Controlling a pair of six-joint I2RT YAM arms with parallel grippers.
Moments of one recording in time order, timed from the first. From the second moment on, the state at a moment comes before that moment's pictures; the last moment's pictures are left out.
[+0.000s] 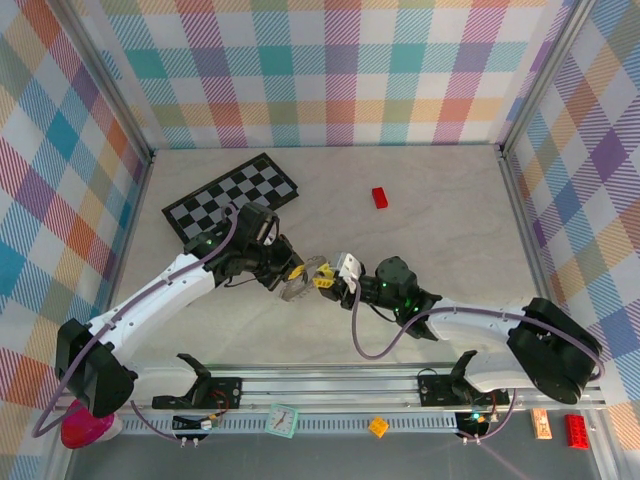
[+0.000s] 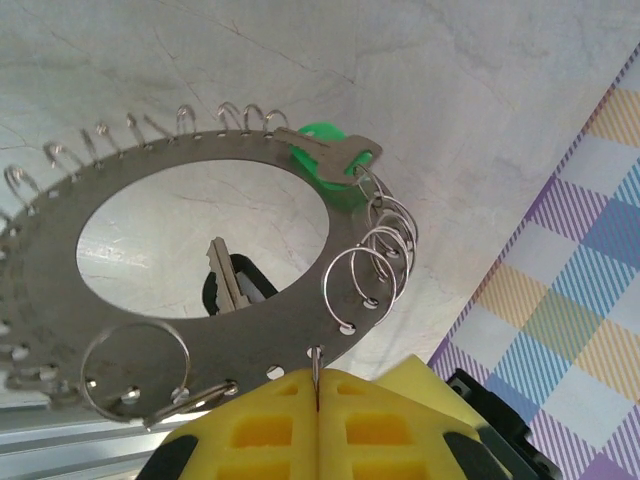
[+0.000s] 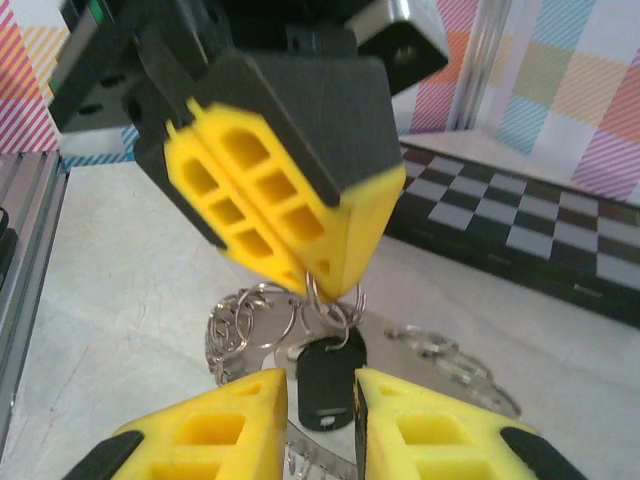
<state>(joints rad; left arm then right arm) -0.64 1.25 1.07 -0.74 0.32 -1.38 0.89 1.28 0.44 0.69 -0.30 -0.15</state>
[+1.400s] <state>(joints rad) -0.64 1.27 1.08 -0.76 0.32 -1.42 0.92 1.41 0.54 0.65 -0.25 -0.36</state>
